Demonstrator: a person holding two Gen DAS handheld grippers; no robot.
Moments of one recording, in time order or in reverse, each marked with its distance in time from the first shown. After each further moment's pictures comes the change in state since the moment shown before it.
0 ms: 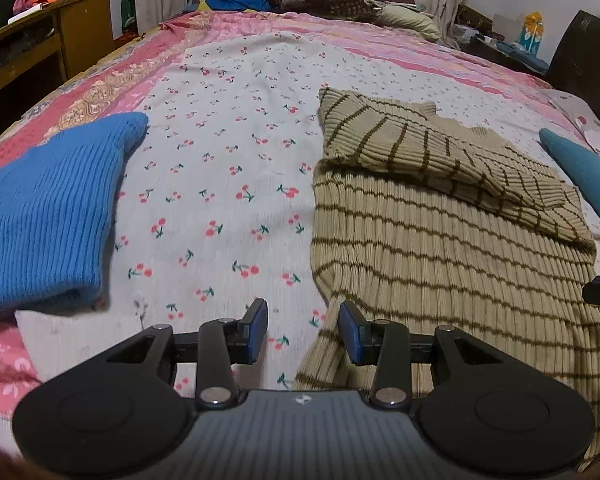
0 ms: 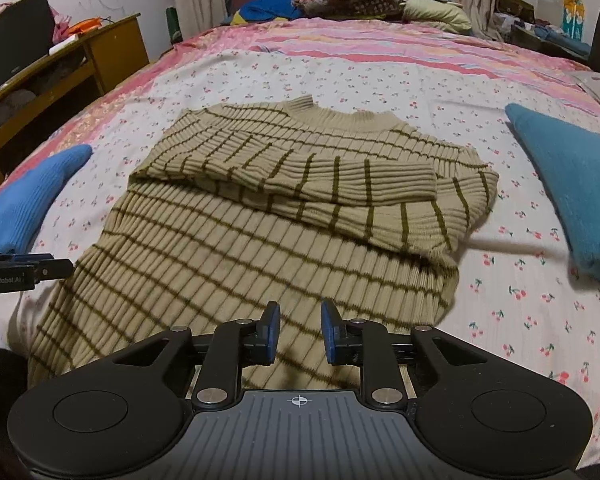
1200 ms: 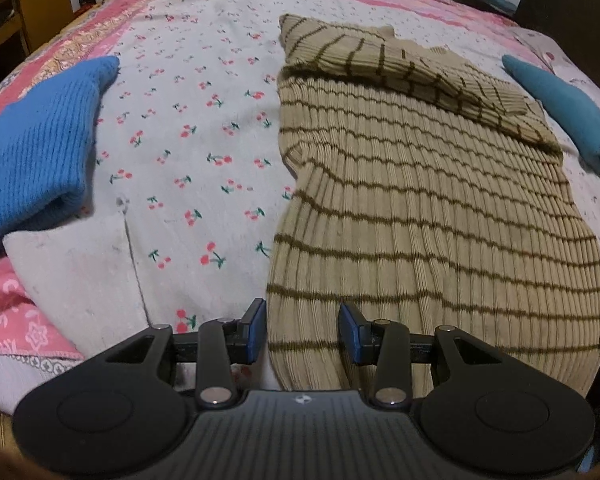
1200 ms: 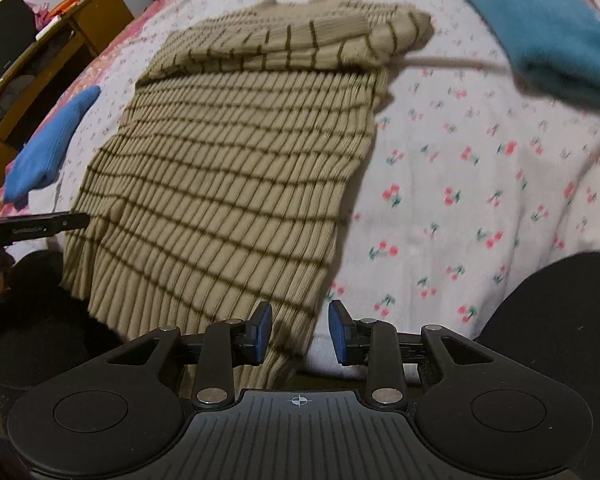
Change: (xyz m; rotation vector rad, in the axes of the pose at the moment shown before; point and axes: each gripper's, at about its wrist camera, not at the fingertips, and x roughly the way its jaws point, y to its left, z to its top) left arm -0.015 -0.001 -0.048 0.092 0.173 -0.078; right arm -0.058 -0.044 -0.100 0.153 0.276 0.118
